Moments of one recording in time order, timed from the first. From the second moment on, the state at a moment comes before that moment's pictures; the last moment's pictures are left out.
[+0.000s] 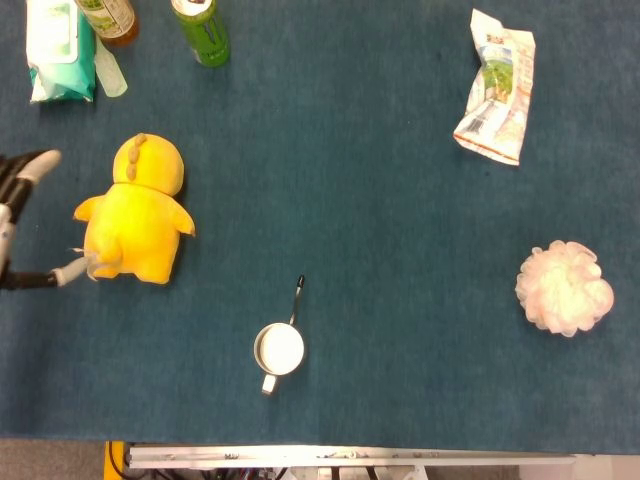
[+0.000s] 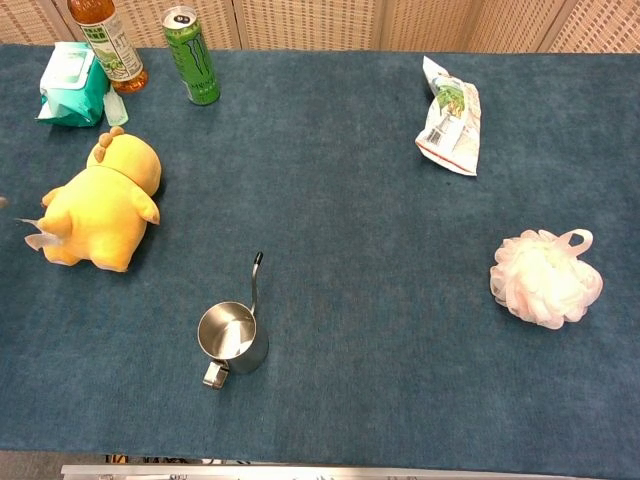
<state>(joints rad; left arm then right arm) -0.22 -1.09 -0.04 -1.62 1.56 1.30 -0.30 0.18 -0.98 0.13 -1.80 -1.52 1.43 -0.01</state>
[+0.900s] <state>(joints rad) -0.35 -1.42 0.02 -1.20 1.69 1.28 -0.42 0.17 -0.98 0.11 -1.81 -1.51 1.42 -0.03</state>
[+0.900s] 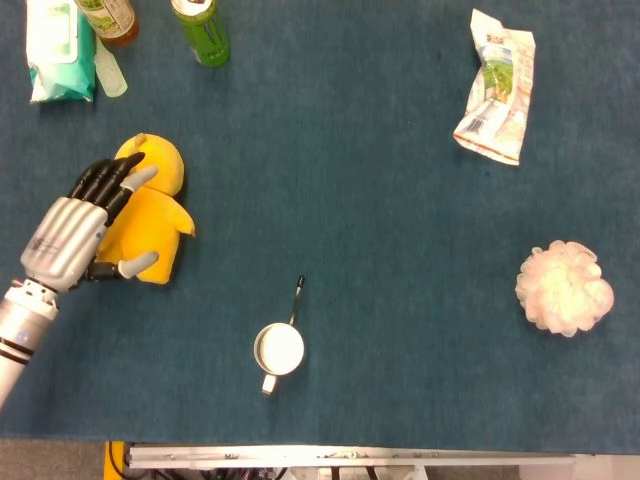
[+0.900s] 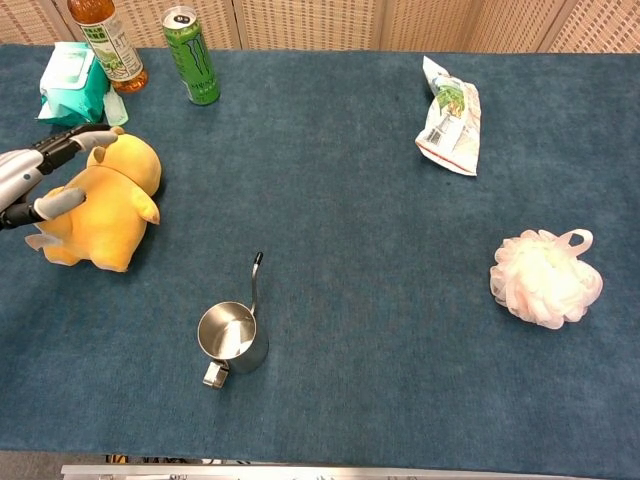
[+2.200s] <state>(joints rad) -0.28 -1.48 0.06 -1.11 1.67 1.43 -0.43 0.17 -0.99 0.10 -1.82 -1.50 1.43 -0.04</state>
